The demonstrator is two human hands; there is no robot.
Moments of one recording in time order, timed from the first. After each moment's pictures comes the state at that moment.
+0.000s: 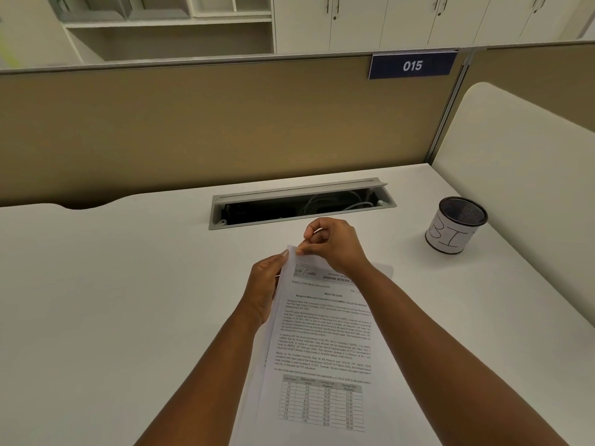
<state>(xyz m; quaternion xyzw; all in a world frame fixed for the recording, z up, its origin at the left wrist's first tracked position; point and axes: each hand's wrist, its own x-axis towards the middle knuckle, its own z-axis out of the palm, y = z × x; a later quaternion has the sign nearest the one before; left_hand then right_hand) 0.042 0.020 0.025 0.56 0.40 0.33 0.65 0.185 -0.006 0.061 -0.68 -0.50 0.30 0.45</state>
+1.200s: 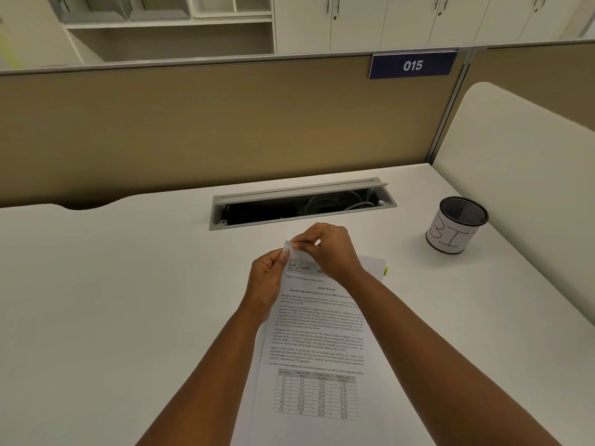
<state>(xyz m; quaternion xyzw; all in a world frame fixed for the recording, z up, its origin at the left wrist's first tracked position) 0.044 0.022 0.023 0.60 0.39 0.36 0.60 0.176 -0.002 0.051 -0.70 -0.59 0.15 0.37</state>
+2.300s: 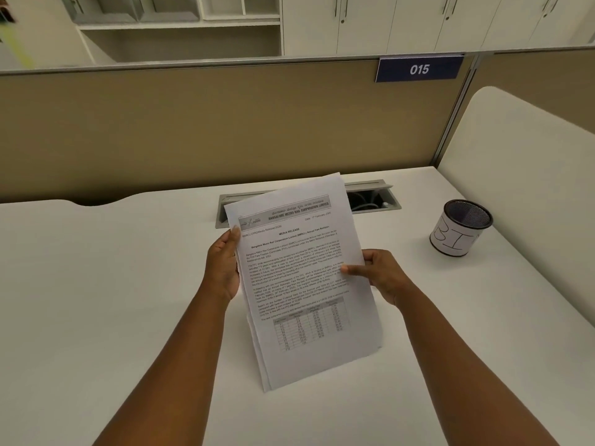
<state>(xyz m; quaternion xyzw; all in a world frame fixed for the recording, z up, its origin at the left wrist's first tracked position) 0.001 0.065 0.036 0.44 0.40 0.47 0.65 0.242 -0.045 0.010 -0.64 -0.38 0.46 0.48</state>
